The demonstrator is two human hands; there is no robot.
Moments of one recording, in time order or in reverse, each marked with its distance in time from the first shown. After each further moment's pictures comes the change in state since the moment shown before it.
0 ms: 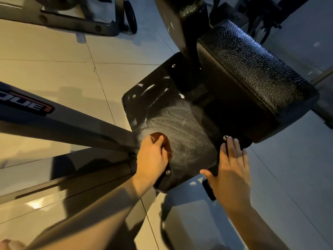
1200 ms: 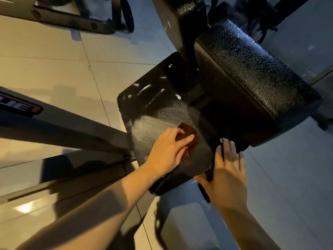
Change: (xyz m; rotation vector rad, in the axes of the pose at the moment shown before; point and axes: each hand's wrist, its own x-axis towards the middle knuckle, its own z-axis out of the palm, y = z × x) left_hand 0.031 0.027 0.017 -0.127 -0.001 0.600; right_hand 0.003 -0.004 -0.006 -0.039 -0.090 0.021
